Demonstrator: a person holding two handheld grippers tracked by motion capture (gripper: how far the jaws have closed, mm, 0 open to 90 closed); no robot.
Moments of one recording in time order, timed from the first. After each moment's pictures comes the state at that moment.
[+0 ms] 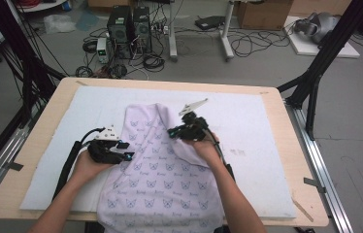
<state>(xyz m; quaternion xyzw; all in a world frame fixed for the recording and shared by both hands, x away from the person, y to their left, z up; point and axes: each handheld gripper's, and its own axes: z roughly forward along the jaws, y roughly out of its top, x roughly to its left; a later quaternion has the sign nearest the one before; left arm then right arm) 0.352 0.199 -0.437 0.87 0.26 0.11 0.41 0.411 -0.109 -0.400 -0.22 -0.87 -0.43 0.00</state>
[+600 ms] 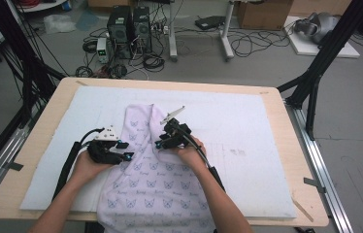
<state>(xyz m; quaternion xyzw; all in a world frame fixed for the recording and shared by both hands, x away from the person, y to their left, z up) 0.352 0.200 -0.438 0.87 0.27 0.11 0.41 0.414 -0.070 -0.431 -0.25 -0.90 -0.35 -0.02</state>
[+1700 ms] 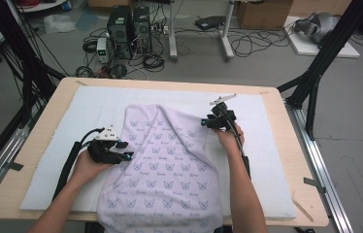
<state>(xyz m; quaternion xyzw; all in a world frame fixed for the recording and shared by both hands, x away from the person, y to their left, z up) 0.354 0.201 -0.440 0.86 0.27 0.12 0.41 0.474 -0.210 -0.429 -0.38 -0.84 -0.35 -0.15</state>
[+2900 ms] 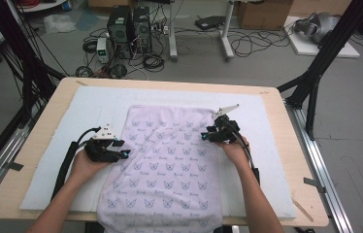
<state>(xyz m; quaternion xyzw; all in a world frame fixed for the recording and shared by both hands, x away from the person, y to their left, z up) 0.357 0.212 -0.443 0.86 0.30 0.14 0.39 0.423 -0.217 -0.428 -0.32 -0.87 -0.35 -0.10</state>
